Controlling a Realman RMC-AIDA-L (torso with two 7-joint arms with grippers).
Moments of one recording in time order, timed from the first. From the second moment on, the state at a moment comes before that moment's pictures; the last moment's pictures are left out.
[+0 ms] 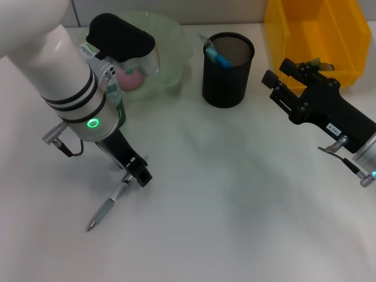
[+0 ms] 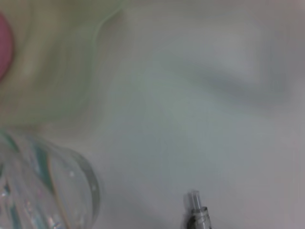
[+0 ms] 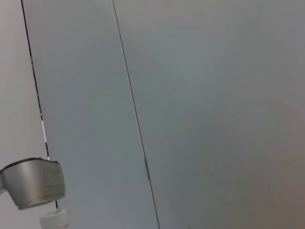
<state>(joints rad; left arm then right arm) -0.82 -2.08 1.57 1.00 2.61 1.48 -2.77 0.40 2.09 -1.44 -0.21 -0.61 -1.36 0.69</state>
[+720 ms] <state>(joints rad) -0.83 -2.08 1.59 1.00 2.62 1.47 -2.76 0.42 2.09 -1.44 -0.21 -0.61 -1.35 0.69</state>
